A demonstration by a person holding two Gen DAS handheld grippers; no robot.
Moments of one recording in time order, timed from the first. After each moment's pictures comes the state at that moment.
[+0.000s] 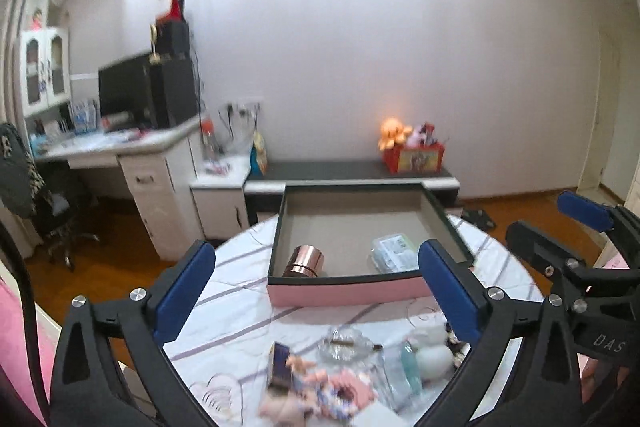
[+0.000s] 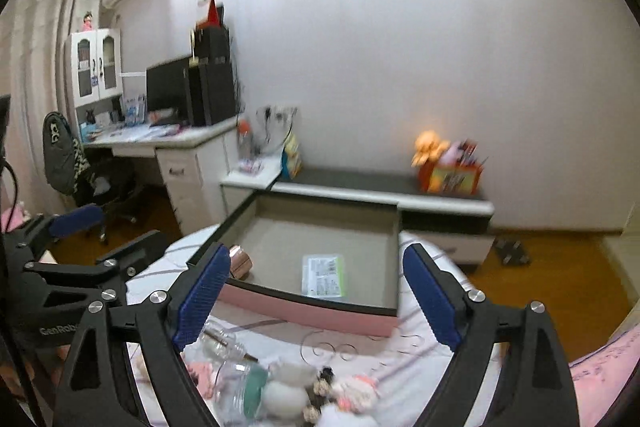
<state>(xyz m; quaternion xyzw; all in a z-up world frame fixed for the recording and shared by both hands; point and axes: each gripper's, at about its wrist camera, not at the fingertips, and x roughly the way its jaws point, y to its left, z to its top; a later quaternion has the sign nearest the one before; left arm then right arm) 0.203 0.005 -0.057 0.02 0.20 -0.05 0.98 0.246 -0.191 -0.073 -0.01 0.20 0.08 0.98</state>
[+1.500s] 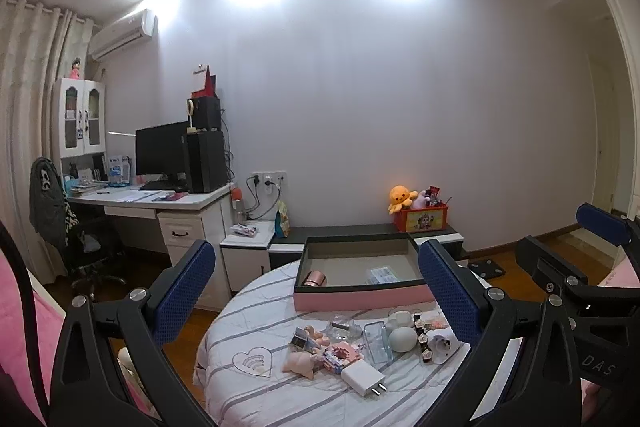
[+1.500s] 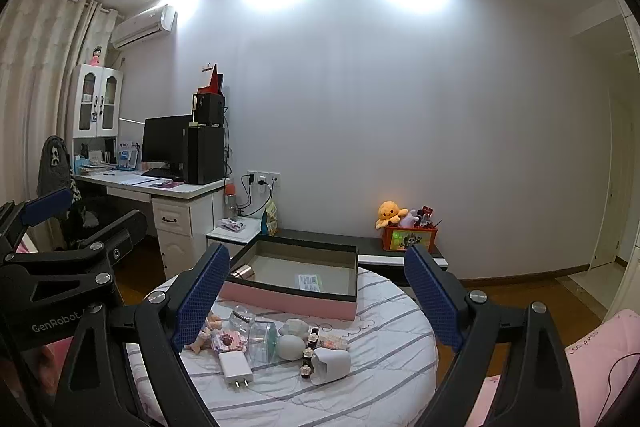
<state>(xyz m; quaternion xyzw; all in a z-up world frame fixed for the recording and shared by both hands) 0.042 -0.002 -0.024 0.02 0.08 -0.02 1.00 0.050 -0.175 -0.033 -0.03 0.07 0.03 1.00</state>
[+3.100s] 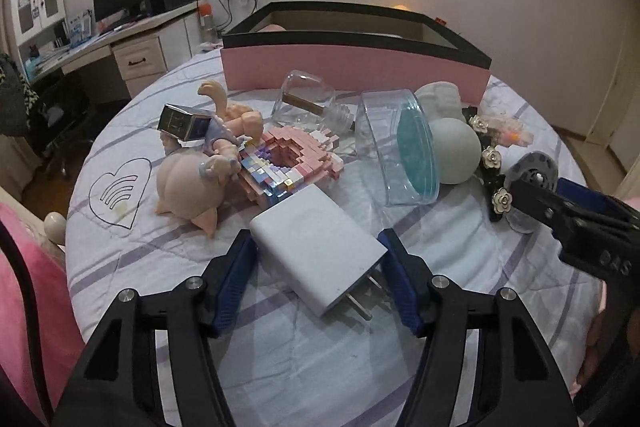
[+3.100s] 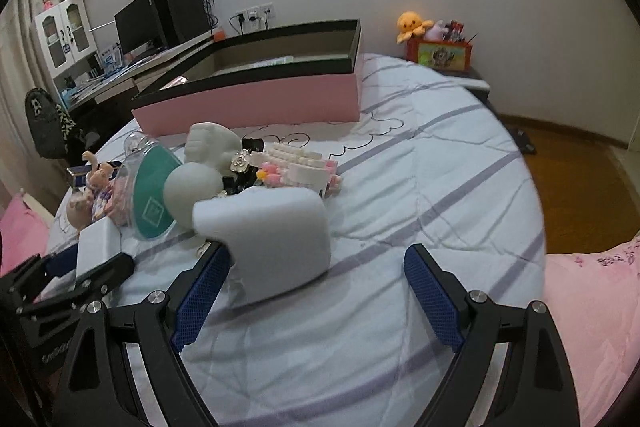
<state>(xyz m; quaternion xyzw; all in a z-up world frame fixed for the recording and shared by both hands) 0.188 -0.043 -0.237 0.00 0.39 -0.03 0.92 0.236 -0.249 -0.238 0.06 0.37 0.08 0.92</state>
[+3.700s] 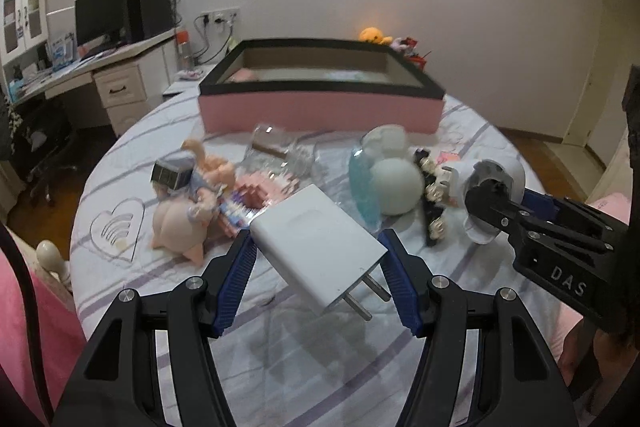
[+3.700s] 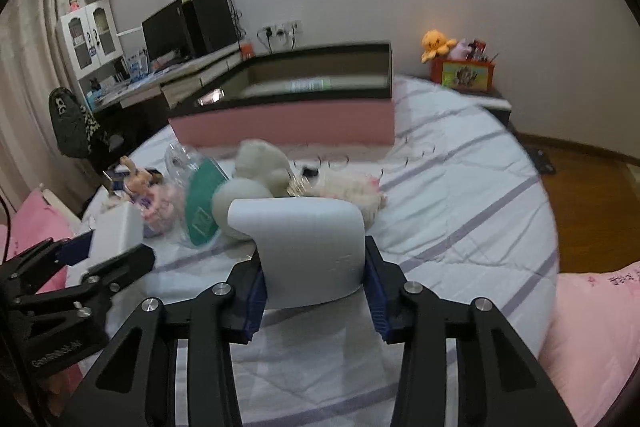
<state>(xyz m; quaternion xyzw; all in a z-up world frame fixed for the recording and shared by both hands) 0.173 -0.055 -0.201 0.01 0.35 -0.08 0.93 0.215 -0.233 -0.217 0.05 0.33 0.12 0.94</state>
